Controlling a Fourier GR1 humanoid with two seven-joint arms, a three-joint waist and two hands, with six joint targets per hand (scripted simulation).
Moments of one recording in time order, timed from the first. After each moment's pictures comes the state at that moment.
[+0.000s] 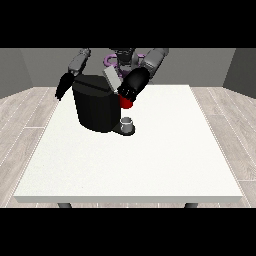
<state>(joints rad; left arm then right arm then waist) -1.27 0.48 0.08 -0.63 -0.85 -0.31 -0.18 -0.49 -0.08 -0.06 -1.29 0.17 -0.19 0.03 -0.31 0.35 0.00</state>
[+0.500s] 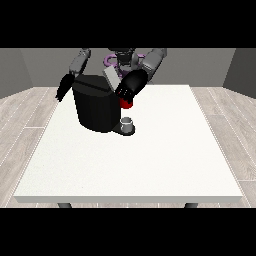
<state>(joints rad) -1.29 0.49 0.11 -0.64 -0.84 -0.27 -0.21 -0.49 -0.07 -0.05 -1.29 0.18 -0.20 0.01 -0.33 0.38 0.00</state>
